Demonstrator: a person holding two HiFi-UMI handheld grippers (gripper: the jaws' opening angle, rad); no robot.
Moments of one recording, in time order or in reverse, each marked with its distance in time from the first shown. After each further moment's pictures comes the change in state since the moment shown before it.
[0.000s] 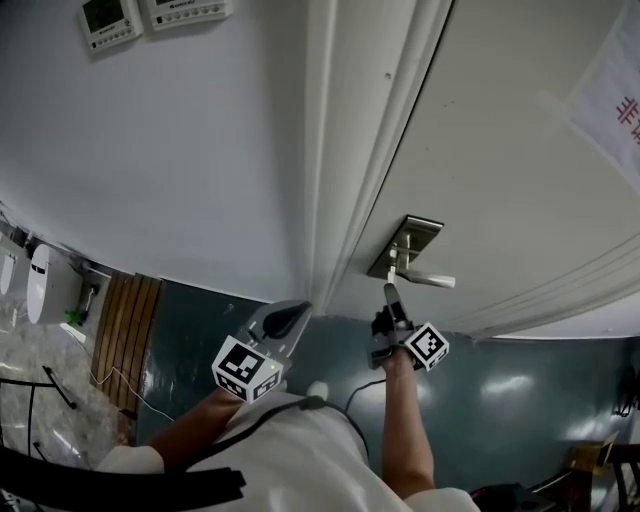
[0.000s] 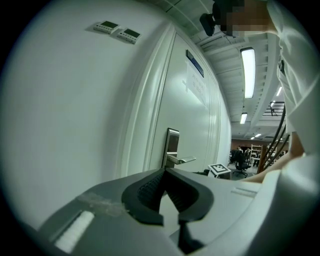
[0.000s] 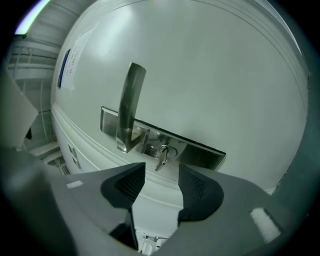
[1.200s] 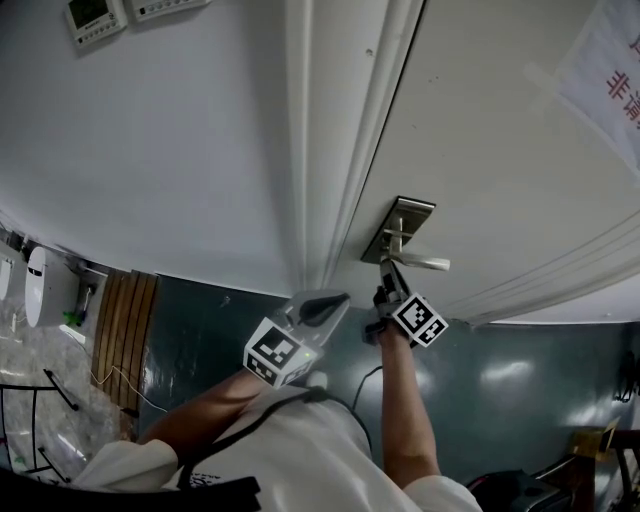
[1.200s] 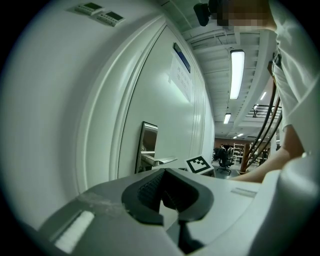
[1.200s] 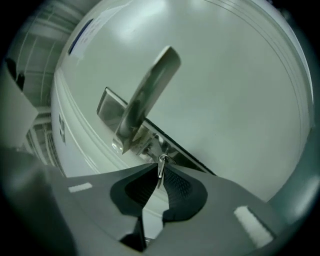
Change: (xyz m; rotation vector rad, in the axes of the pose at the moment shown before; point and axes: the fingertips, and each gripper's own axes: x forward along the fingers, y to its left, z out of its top) left arm 0.053 -0.060 -0.005 0.048 0.028 -0.182; right arm 0.019 0.006 0.013 -0.258 0.018 -0.152
